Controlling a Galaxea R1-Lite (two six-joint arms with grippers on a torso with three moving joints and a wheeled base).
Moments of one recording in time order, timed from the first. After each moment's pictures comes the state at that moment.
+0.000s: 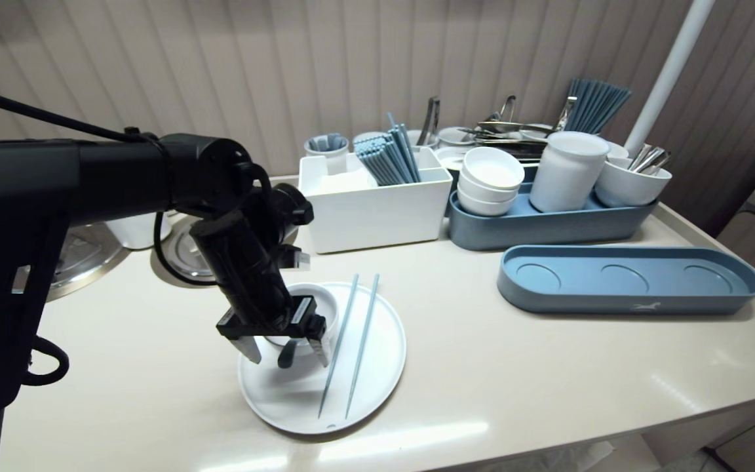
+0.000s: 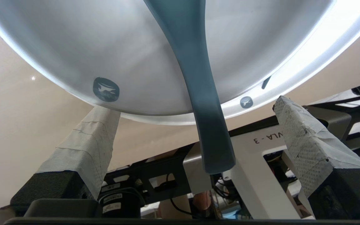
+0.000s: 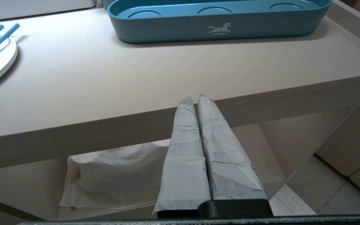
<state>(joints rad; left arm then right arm) -0.46 2.13 -1.94 1.27 -0.16 -0.23 0.00 0.00 0.00 0.00 0.00 0.01</state>
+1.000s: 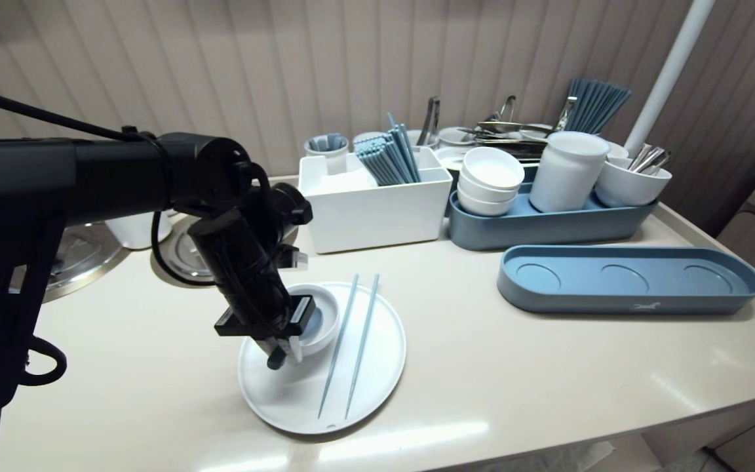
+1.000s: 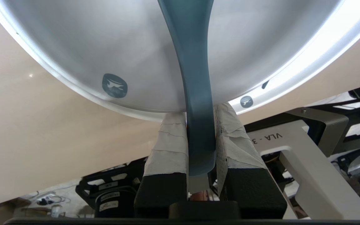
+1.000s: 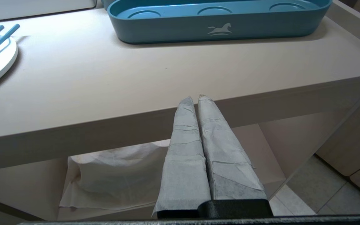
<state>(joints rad) -0.46 2.13 -1.94 1.27 -0.16 -0.25 0.00 0.00 0.00 0.00 0.00 0.01</state>
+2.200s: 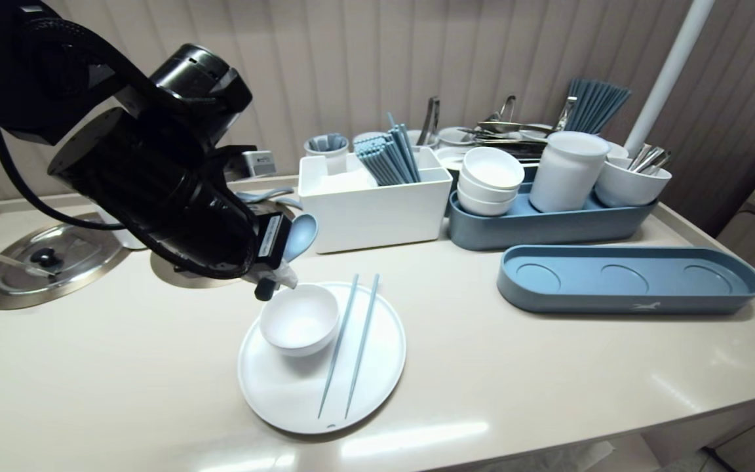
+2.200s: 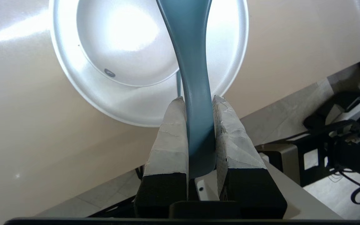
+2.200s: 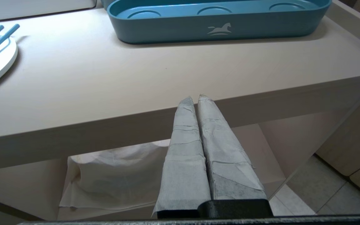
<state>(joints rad) -0.51 1.81 -1.89 1.07 -0.11 -0.31 0.00 0.00 0.00 0.00 0.00 0.01</state>
